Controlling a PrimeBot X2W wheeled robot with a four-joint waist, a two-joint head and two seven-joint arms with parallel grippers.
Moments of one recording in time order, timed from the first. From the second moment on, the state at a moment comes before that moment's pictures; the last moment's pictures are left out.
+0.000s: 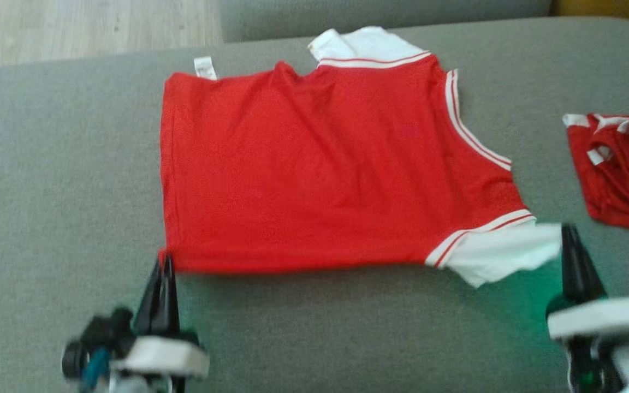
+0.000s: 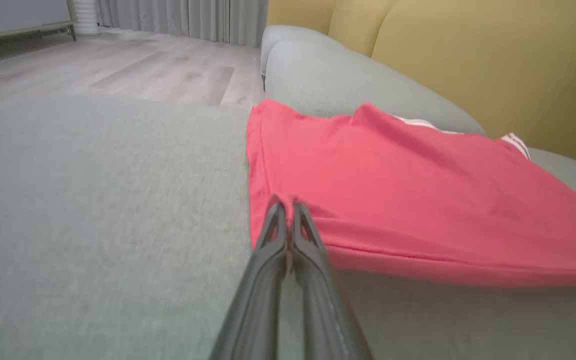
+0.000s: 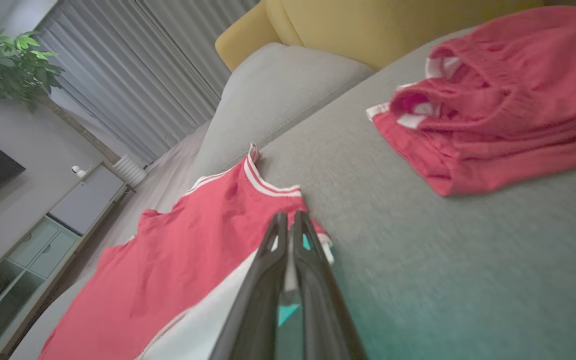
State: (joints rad) left arm -0.05 0.04 -0.10 0.36 -0.23 -0.05 -0.26; right arm -0.04 -0.27 0.17 0.32 0.85 0.13 -0.25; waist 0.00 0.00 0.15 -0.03
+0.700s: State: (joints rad) left arm -0.45 0.04 -0.13 0.59 -0.18 -0.02 -0.26; right arm -0.58 -0.22 0.19 0.67 0.70 0.13 -0.23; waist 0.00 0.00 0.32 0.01
